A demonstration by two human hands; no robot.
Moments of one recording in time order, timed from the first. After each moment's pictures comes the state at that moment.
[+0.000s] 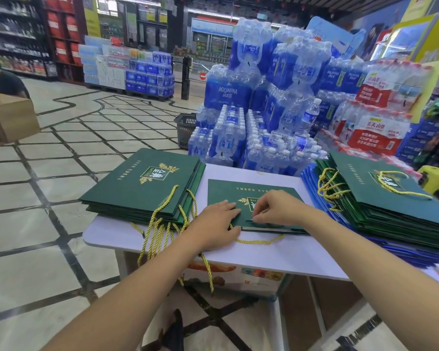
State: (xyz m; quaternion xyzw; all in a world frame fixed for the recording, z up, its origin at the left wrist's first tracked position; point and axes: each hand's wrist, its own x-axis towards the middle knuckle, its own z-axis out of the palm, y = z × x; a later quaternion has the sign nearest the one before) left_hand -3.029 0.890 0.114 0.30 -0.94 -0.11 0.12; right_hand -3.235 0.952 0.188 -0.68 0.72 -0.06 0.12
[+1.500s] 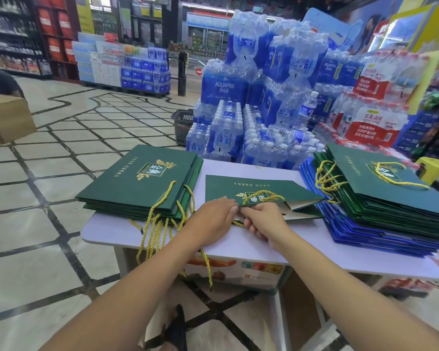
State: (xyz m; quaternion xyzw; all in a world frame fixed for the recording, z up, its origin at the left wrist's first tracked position) left_hand -3.028 0.893 0.110 0.32 -0.90 -0.21 0.20; right_hand -3.174 0.980 0.143 -0.37 0.75 -0.42 0.35
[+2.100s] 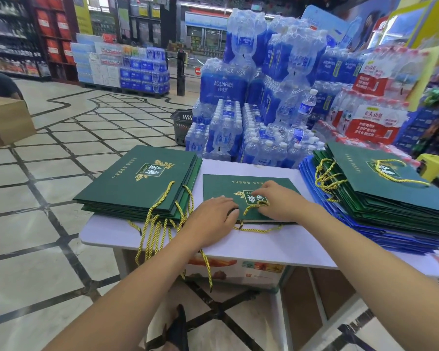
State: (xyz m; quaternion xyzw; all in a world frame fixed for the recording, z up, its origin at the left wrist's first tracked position) left_hand -3.030 0.894 0.109 0.32 -0.92 -0.14 0.19; right_hand -3.241 0.954 0.176 -0.66 0.75 0.02 0.02
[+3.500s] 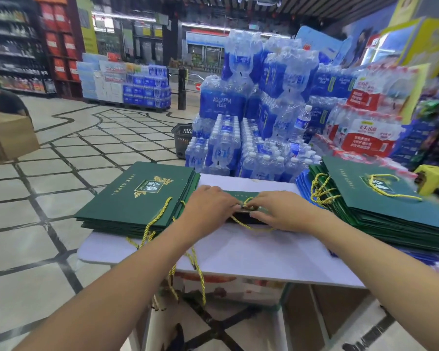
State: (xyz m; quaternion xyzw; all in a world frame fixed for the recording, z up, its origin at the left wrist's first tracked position) left_hand -3.036 0.874 0.167 0.27 -0.93 0.14 0.22; right_hand -3.249 0.964 0.204 -0.77 0.63 0.02 -0.08
